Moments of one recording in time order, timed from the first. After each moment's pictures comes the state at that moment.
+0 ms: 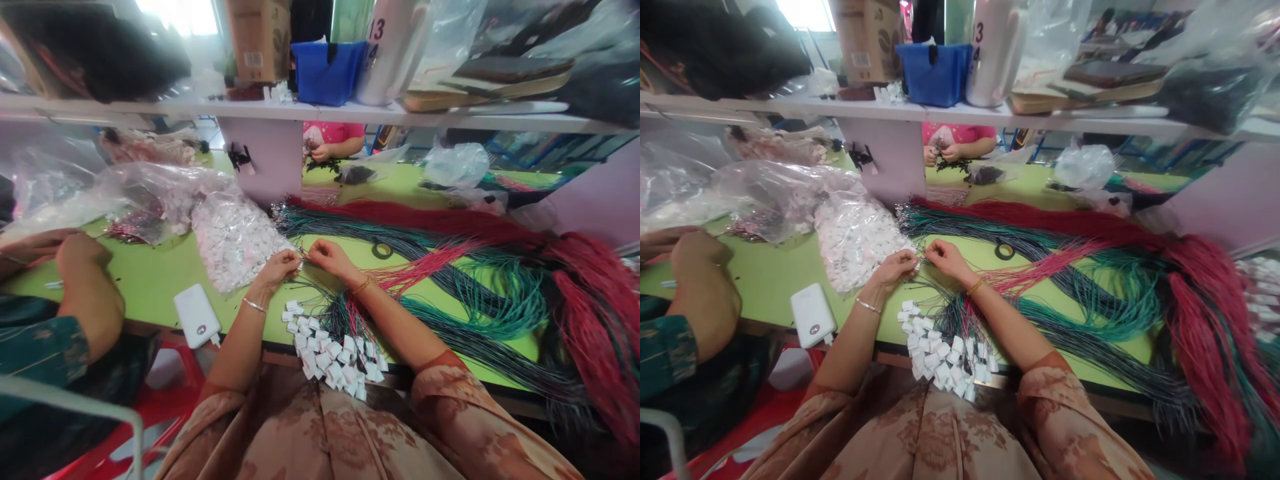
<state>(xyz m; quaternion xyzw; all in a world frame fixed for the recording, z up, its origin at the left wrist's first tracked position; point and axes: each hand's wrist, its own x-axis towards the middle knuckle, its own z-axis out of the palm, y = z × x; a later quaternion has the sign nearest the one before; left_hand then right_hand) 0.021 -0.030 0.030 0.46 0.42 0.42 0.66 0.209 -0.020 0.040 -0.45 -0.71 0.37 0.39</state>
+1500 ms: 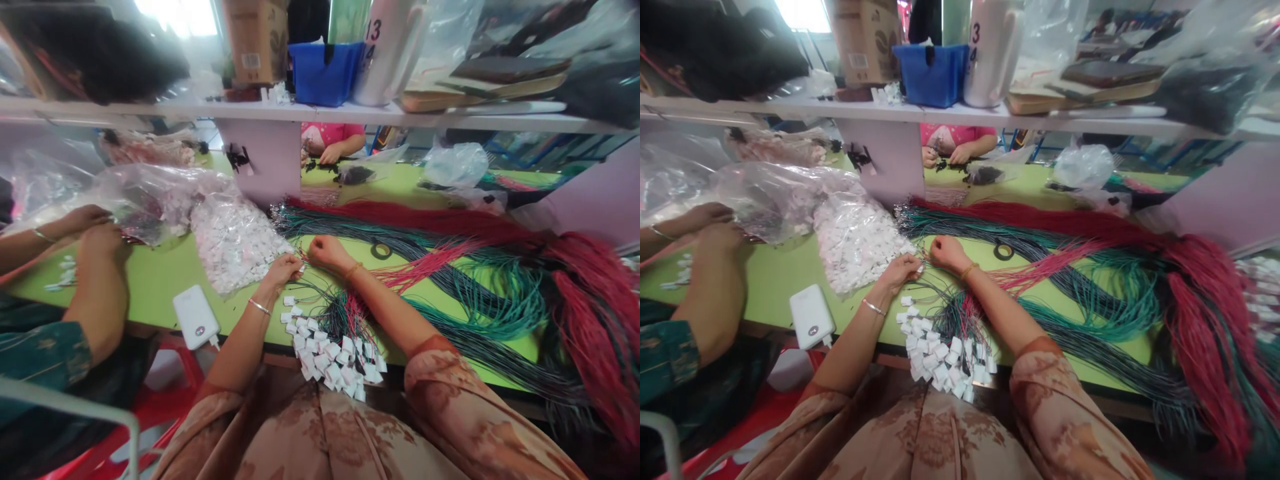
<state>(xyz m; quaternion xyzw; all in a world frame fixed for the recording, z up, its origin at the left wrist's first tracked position) 0.037 -0.027 0.014 0.41 0.50 0.42 0.64 0.209 0.017 0.028 -0.56 -0.76 0.23 0.24</state>
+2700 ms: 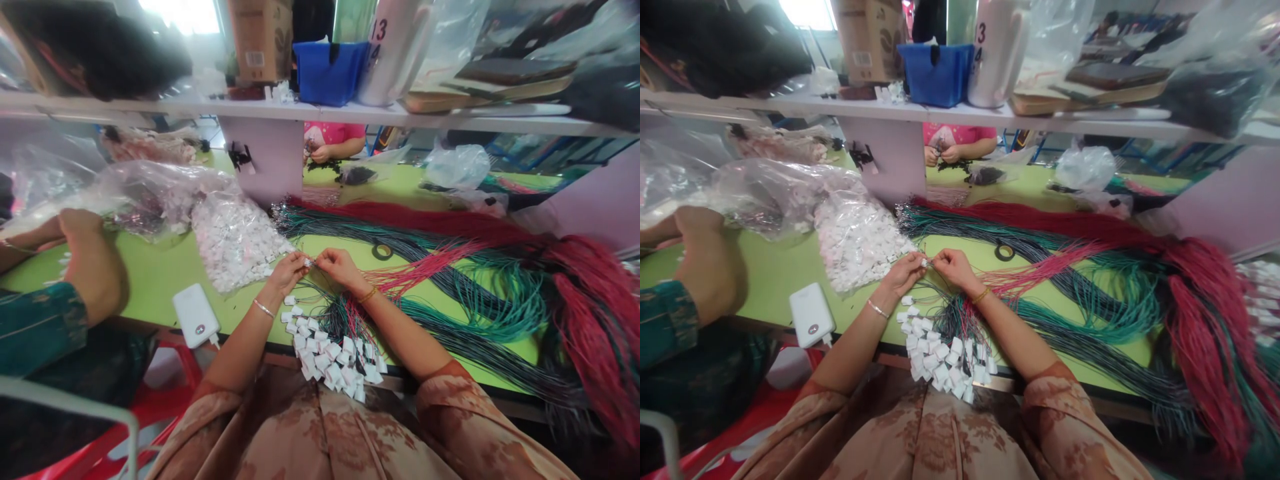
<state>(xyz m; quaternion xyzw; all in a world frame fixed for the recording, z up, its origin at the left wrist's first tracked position) 0.049 -0.034 0.016 0.33 0.37 0.48 0.73 0.219 -0.036 0.029 -0.50 -0.66 0.39 0.41</state>
